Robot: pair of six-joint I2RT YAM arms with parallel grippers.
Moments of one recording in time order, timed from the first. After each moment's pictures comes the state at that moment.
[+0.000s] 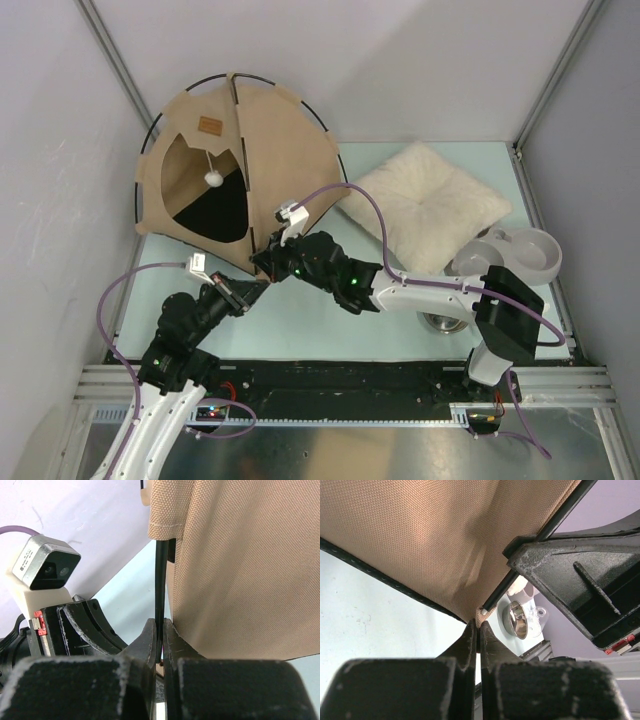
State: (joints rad) left arm -0.35 0.11 0.28 -0.34 0.25 -0.93; right arm 1.15 1.67 1.19 0.36 0.16 0.47
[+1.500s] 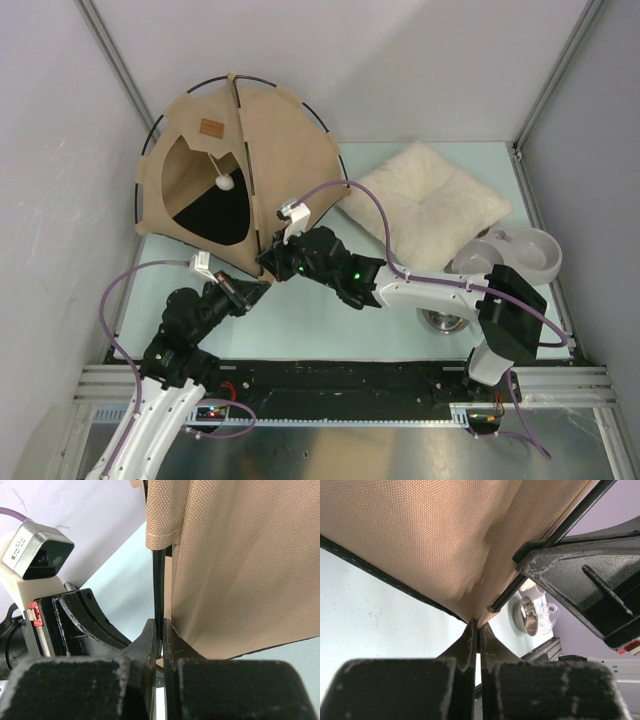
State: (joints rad) left arm -0.35 0.17 0.28 -0.35 0.25 -0.91; right arm 1.13 1.66 1.20 0.25 0.11 0.48
